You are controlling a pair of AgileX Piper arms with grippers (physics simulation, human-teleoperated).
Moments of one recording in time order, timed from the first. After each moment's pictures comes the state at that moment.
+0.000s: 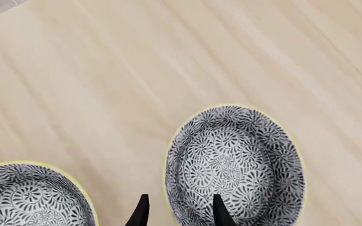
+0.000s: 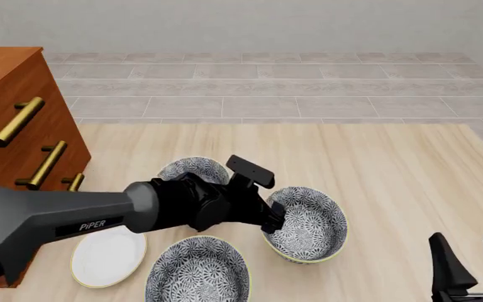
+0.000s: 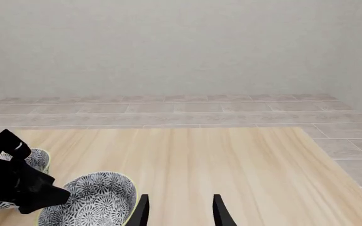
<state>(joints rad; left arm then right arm) -0.80 1.85 -1.12 0.15 -0.17 0.01 0.01 0.00 0.00 0.02</state>
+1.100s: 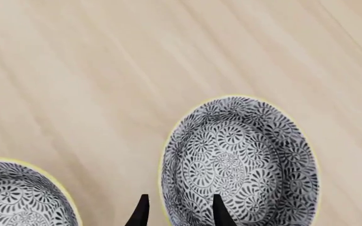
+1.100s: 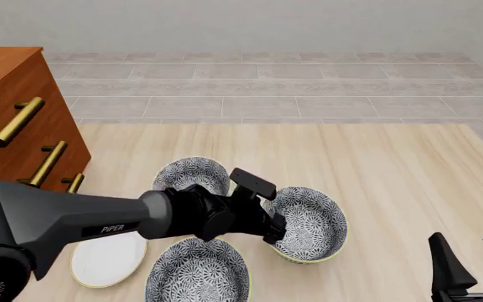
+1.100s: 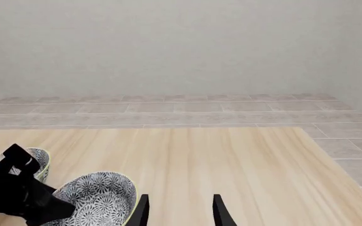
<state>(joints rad) -0.82 1.91 -1.10 0.10 -0.19 0.01 0.01 0.00 0.00 0.02</state>
